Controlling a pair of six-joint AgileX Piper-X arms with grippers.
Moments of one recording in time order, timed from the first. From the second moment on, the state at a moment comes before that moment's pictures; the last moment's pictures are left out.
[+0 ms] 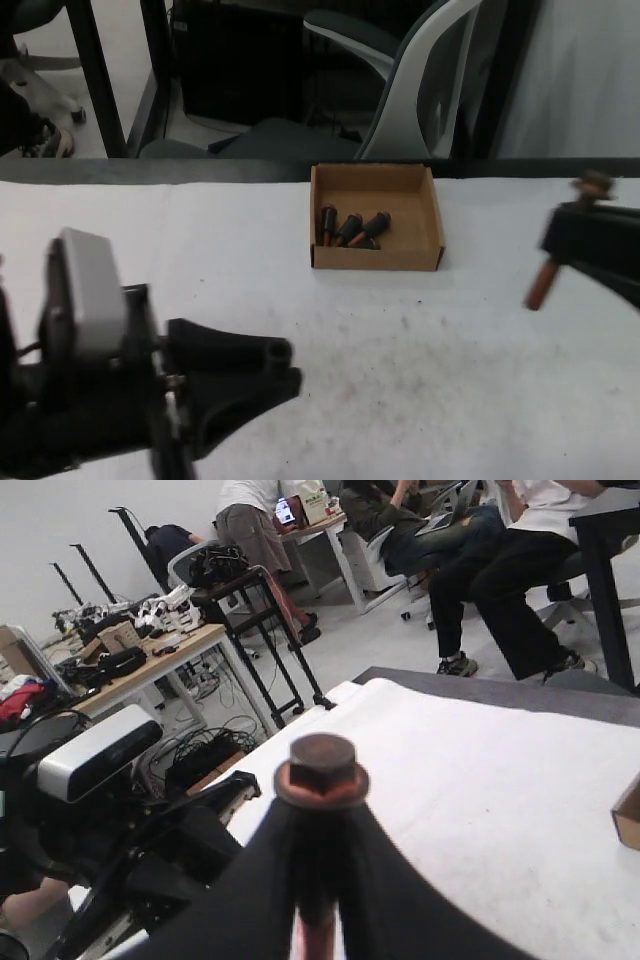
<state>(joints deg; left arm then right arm) -28.7 53.3 -14.8 -21.9 42.1 5.8 30.1 34.9 -28.4 3.0 -24.6 21.3</state>
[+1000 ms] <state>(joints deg) -32.4 66.1 -14.8 -38.7 38.3 -0.7 39.2 64.5 -33.9 -16.6 -28.6 24.1</state>
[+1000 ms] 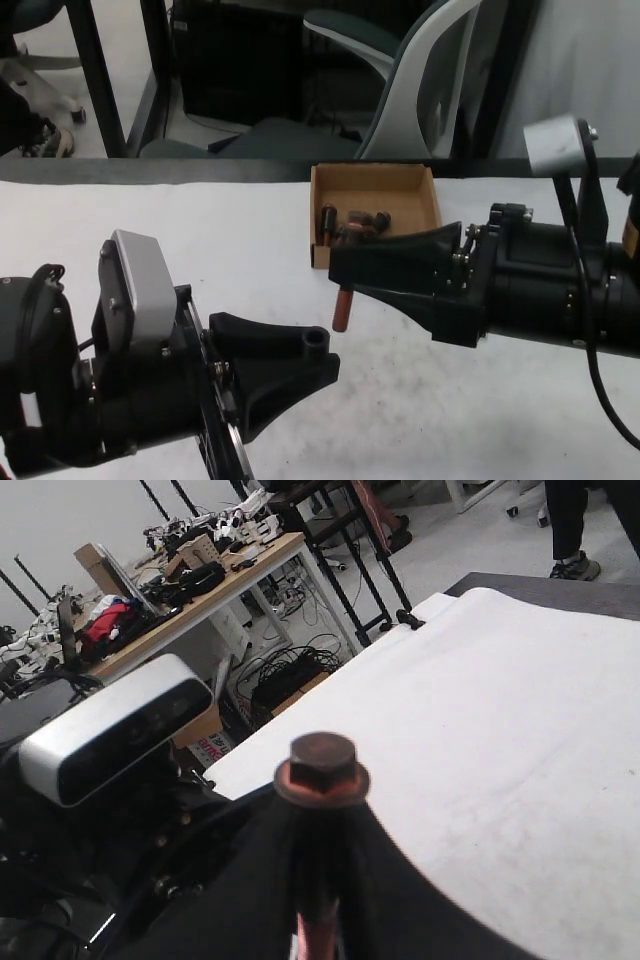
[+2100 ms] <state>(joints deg) -32.4 66.1 -14.8 -37.8 38.9 -0.6 39.9 67.4 -34.0 -17.2 -29.0 24.1</state>
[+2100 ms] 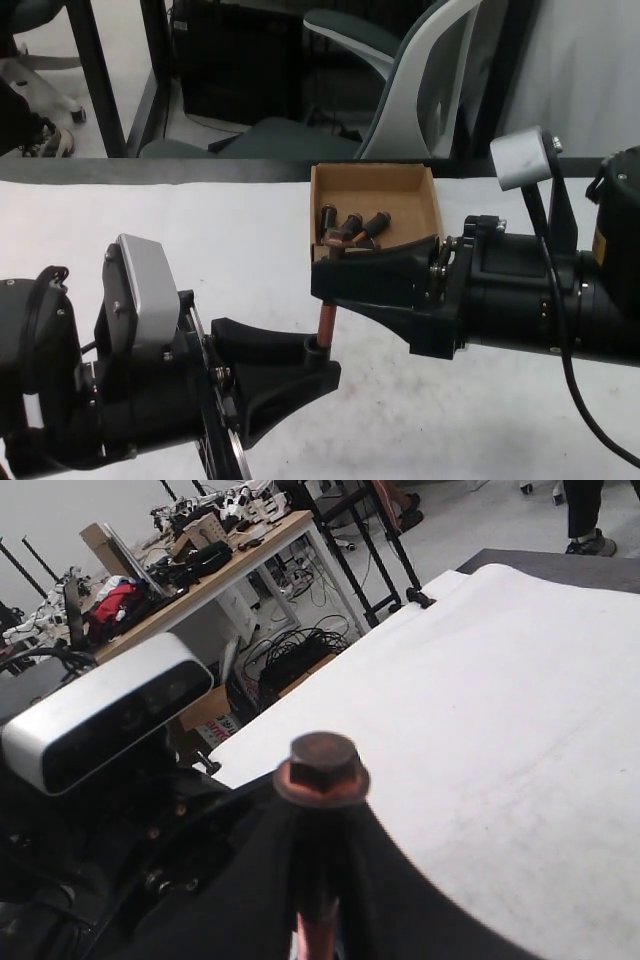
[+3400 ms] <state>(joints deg) -32.5 66.3 -15.5 -41.9 43.4 -23.2 41.1 67.9 -34.2 -17.2 -30.6 14.2</state>
